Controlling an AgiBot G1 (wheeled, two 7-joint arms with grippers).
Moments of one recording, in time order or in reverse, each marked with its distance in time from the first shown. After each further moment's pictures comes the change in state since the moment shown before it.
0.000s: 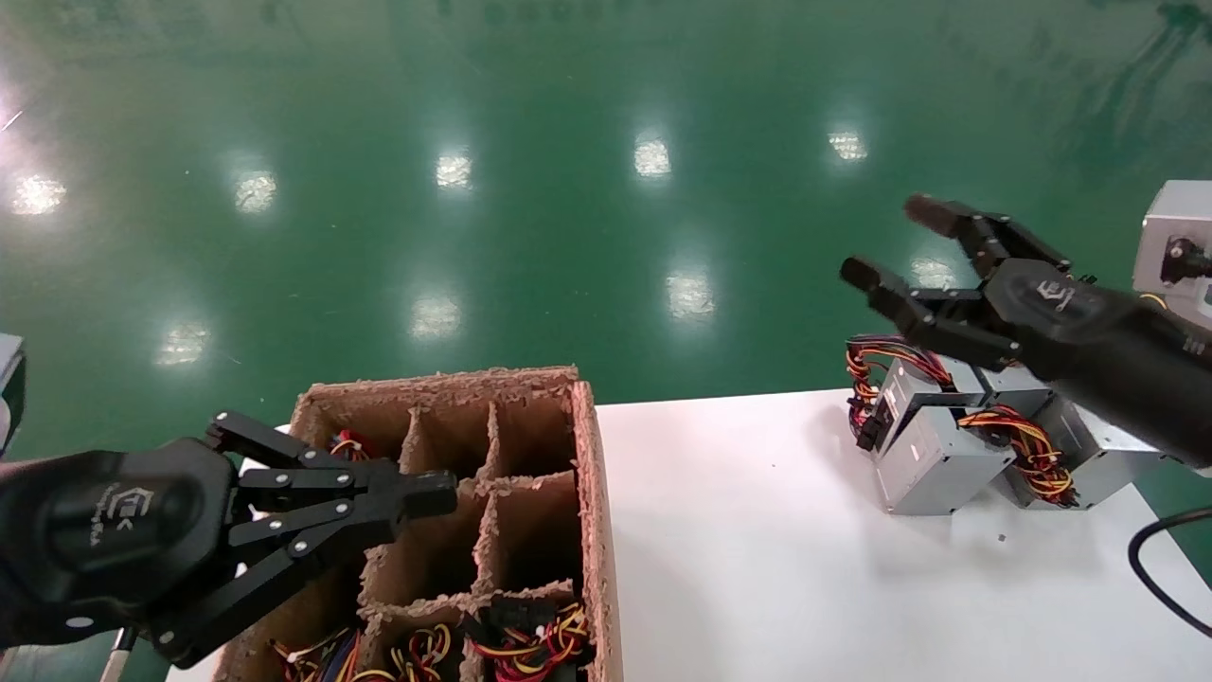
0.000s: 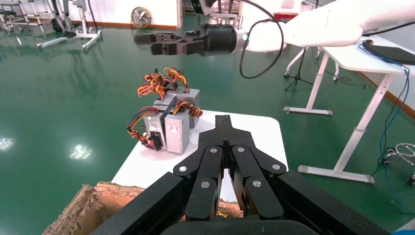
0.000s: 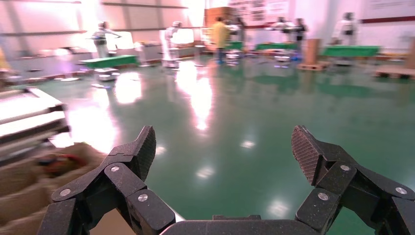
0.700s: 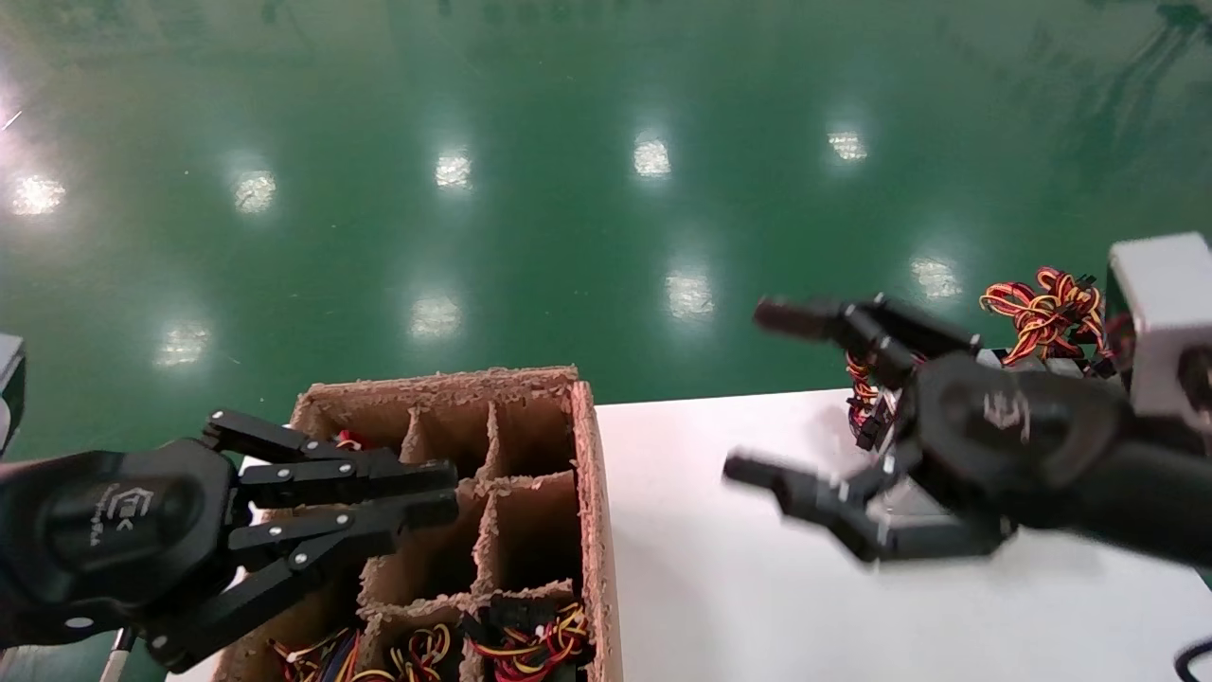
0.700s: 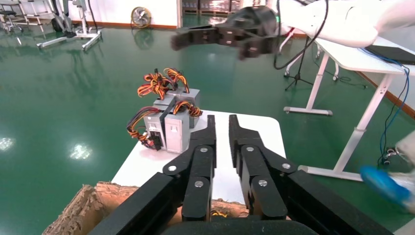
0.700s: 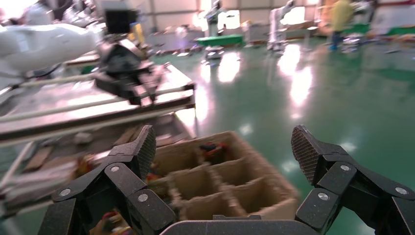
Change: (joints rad) left arm 0.000 0.000 0.000 0.000 0.000 0.000 0.000; right arm -0.193 0.117 0.234 0.689 -0.228 -0.025 0.389
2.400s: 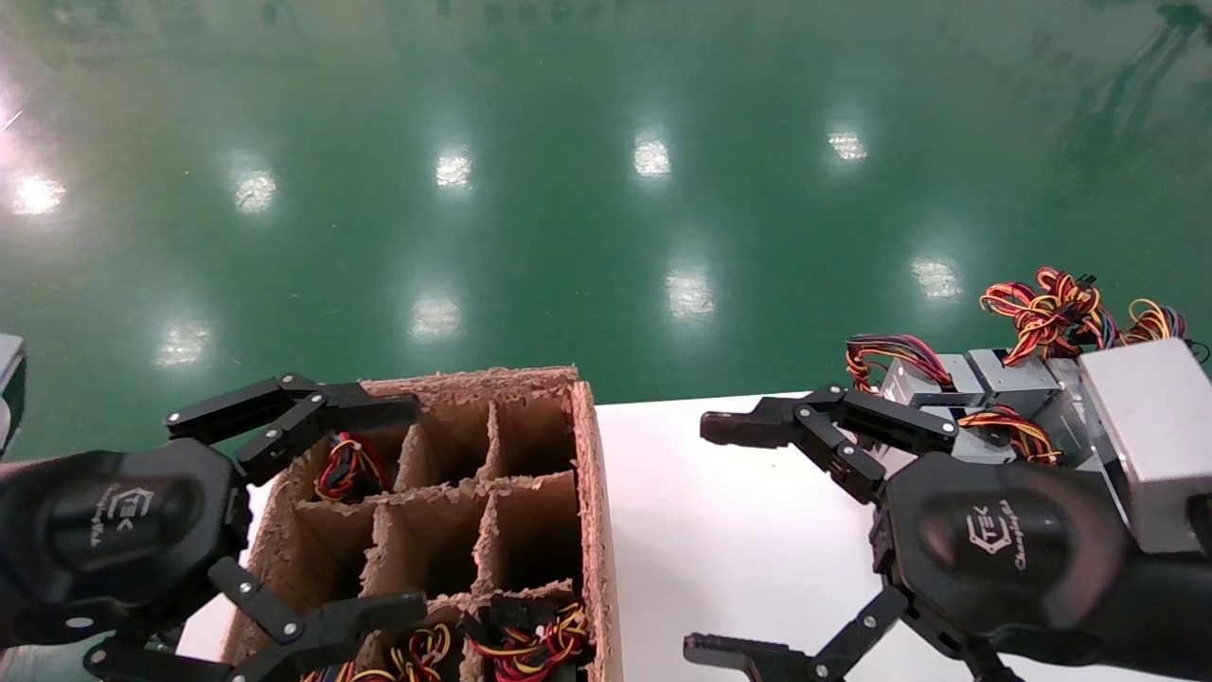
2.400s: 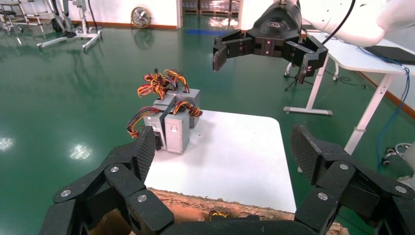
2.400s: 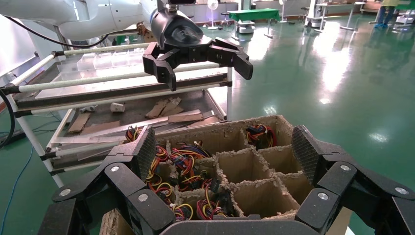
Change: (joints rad) left arm 0.000 0.000 0.000 0.000 0.000 0.000 0.000; right arm -0.072 0.044 0.086 0.254 -0.084 -0.009 0.143
